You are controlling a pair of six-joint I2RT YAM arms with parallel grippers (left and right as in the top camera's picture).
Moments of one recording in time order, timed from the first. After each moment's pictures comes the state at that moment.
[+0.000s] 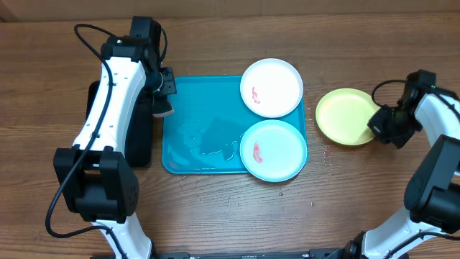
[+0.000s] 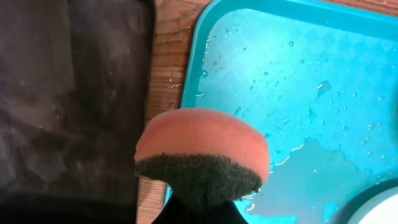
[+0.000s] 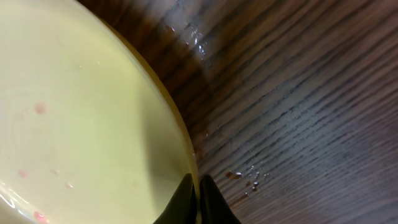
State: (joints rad) left arm -0.10 1.95 1.77 -1.20 -0.03 -0.31; right arm -0.36 1.89 1.25 -0.90 -0.10 0.45
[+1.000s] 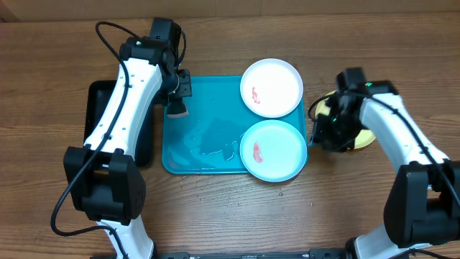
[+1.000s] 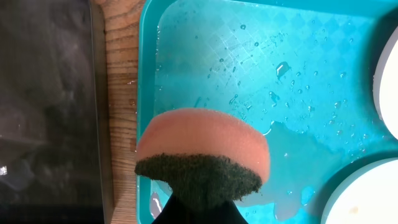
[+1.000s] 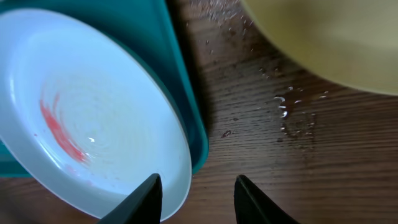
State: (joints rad) left arm -0.18 1.95 1.77 -1.20 -0.01 -0.31; right arm 0.07 1.74 1.23 -1.12 -0.28 0.32
